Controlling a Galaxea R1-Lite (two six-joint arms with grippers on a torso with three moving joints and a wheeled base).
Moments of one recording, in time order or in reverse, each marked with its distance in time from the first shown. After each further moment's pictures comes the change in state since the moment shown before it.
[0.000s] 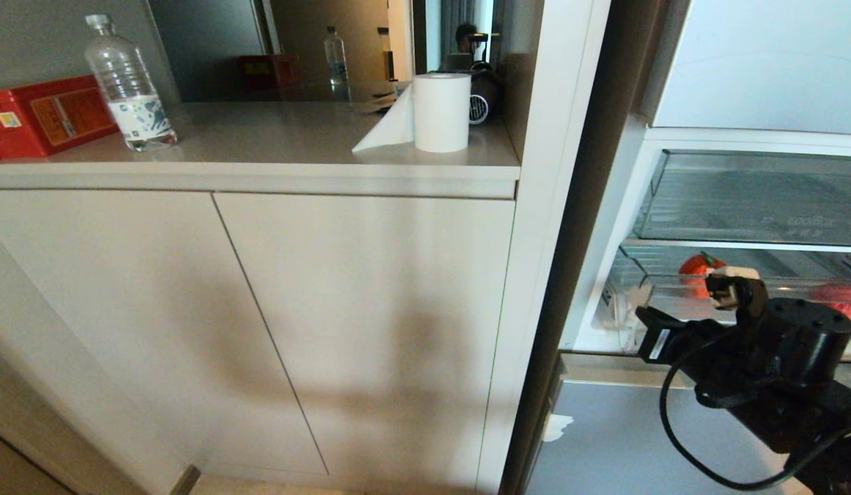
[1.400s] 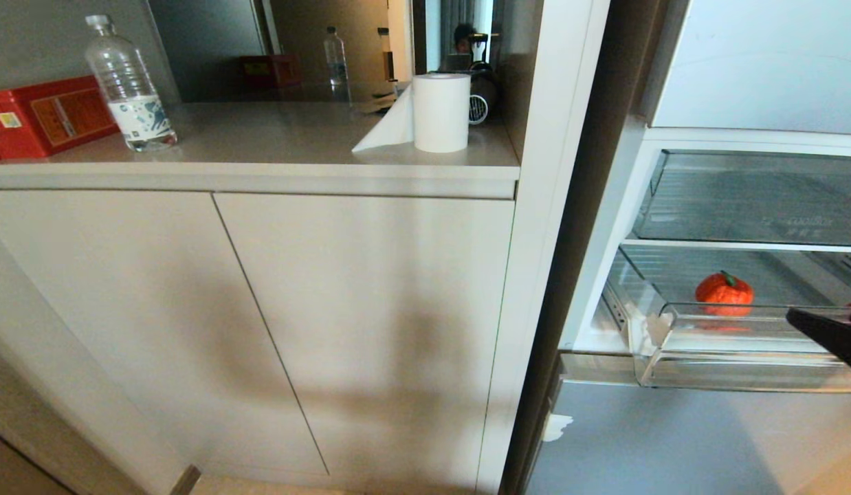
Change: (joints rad) left arm 0.000 0.000 0.000 0.000 0.000 0.000; right arm -0.016 -0.905 -0.261 1.231 0.000 -0.006
